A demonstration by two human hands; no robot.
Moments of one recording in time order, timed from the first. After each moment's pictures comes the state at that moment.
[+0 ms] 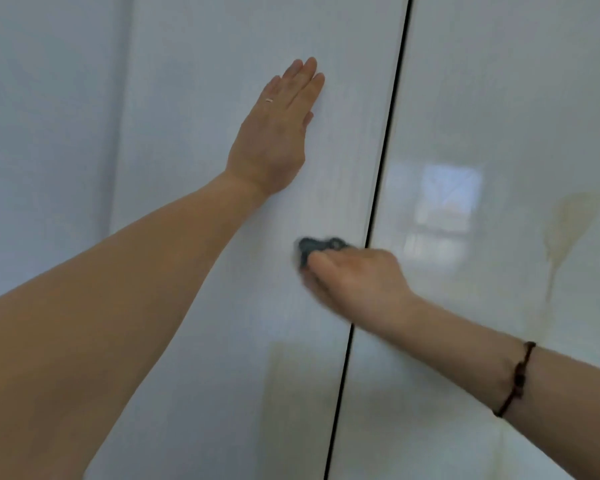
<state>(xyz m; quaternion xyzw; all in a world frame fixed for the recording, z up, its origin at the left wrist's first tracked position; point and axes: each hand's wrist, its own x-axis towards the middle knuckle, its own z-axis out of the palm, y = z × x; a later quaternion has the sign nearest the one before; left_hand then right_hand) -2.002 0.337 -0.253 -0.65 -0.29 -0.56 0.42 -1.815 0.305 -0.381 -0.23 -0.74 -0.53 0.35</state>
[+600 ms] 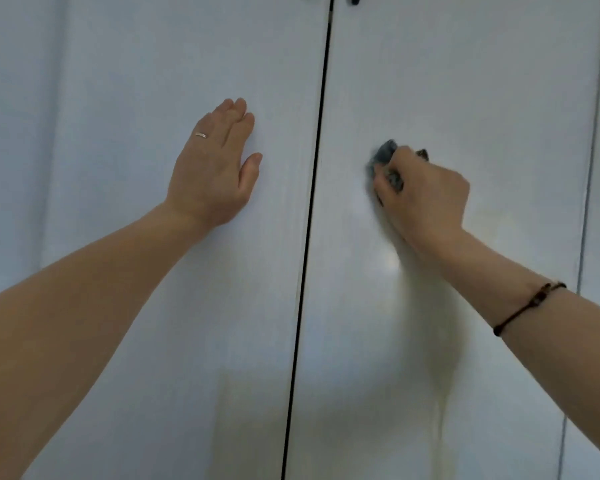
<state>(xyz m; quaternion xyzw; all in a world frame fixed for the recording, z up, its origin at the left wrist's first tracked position) -1.996 0.331 -0.250 -0.60 -0.33 -0.53 0.50 -1.710 0.280 -0.254 -0.36 -0.55 -0.54 0.53</state>
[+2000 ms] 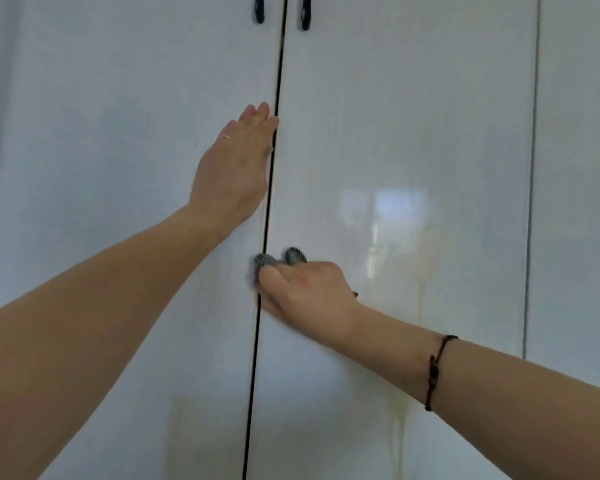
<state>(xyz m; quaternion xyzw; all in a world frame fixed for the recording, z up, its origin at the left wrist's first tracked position) -1.912 0.323 -0.219 -0.65 -0.31 -0.56 0.41 -1.750 0.299 -0.334 -0.24 -0.71 -0.53 0.39</state>
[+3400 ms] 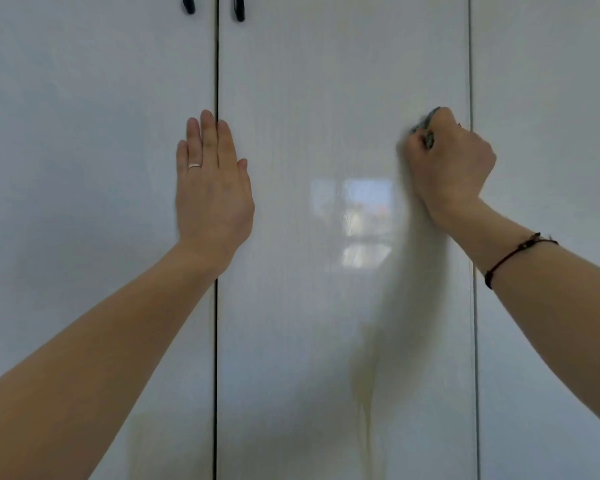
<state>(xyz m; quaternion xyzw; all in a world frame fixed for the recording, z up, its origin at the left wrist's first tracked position) -1.850 0.331 -0.247 -0.56 -0.42 -0.56 0.44 -1.561 0.258 -0.198 -0.50 -0.40 -0.50 0.58</state>
